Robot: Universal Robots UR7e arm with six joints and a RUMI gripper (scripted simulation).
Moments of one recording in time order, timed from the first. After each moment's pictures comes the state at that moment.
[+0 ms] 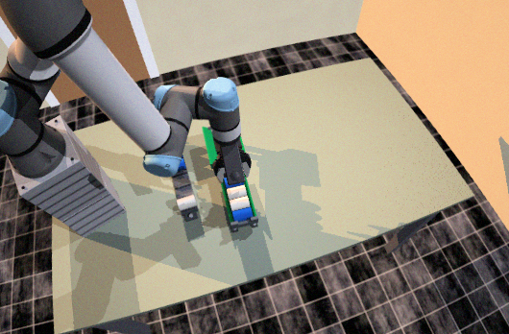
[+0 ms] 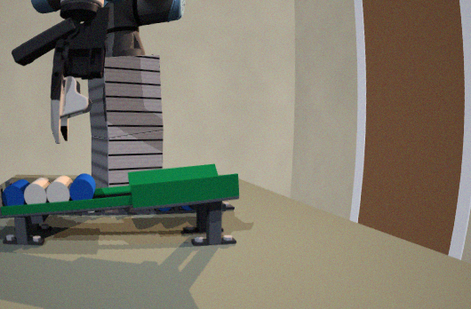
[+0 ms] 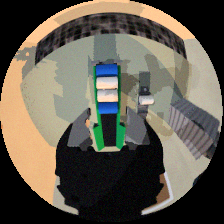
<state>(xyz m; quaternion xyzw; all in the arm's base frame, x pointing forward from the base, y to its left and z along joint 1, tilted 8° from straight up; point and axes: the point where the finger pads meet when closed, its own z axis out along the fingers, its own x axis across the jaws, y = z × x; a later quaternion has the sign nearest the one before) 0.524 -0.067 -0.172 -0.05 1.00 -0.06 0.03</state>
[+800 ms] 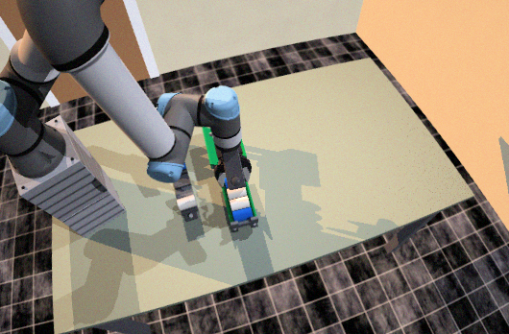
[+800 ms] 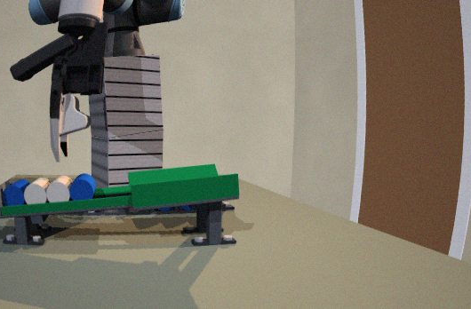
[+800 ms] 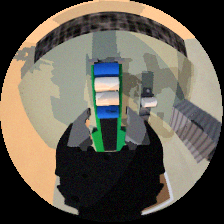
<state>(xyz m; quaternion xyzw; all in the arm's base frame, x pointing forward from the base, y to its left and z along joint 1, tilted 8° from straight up) 0.525 -0.070 -0.199 -0.05 1.00 -0.06 0.02</state>
